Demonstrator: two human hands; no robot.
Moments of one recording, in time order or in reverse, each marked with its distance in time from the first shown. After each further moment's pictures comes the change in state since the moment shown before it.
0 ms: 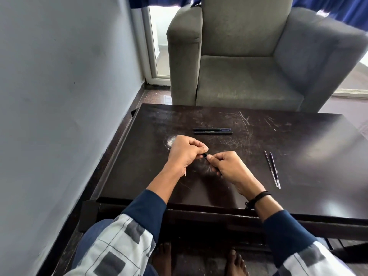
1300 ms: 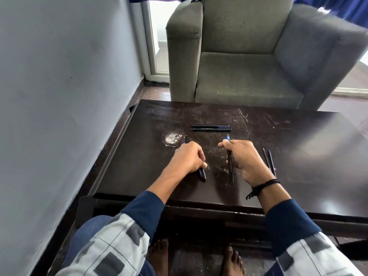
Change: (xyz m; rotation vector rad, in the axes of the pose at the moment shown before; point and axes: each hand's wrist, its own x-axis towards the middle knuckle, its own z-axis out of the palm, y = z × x) left_hand -0.007 -0.003 0.008 0.754 -0.162 0.046; right_hand 0.011 -0.011 -0.030 0.200 0.201 0.124
